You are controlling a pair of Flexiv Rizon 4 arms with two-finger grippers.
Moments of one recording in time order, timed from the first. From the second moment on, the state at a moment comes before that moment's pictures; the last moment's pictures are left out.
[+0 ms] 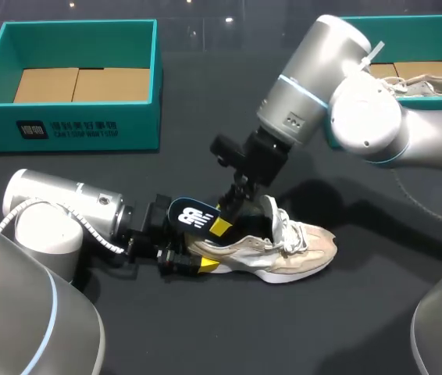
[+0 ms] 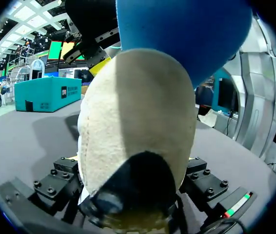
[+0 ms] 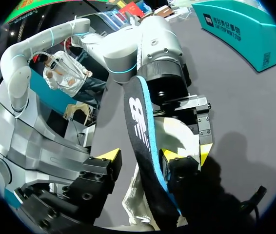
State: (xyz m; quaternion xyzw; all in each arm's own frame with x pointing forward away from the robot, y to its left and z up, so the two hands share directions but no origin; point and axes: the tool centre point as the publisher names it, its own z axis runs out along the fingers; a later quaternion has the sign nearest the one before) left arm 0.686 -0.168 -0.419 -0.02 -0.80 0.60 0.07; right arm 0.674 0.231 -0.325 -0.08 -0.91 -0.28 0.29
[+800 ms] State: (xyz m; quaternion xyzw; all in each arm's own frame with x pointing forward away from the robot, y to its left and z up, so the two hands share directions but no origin) left arm 0.686 -0.168 -0.419 -0.02 -0.80 0.60 0.07; right arm 0.678 0.249 -0.319 -0.04 -0.91 -0.31 0.27
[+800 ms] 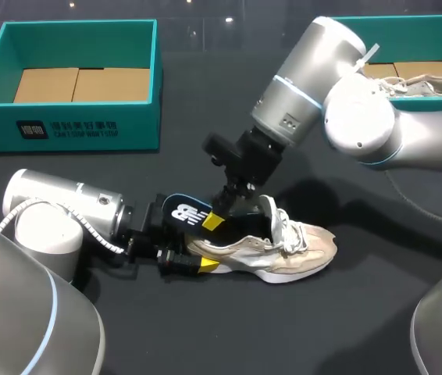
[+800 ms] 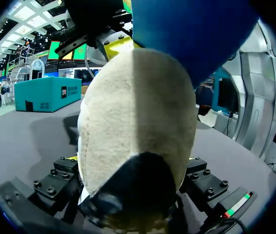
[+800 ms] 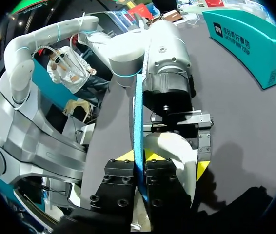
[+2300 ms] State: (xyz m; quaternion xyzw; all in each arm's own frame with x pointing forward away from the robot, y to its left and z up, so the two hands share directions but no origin) left arm 0.686 -0.168 -0.419 -0.02 -0.80 0.60 0.07; right arm 0.669 0.287 -0.157 0.06 -0.79 -0.54 0.26
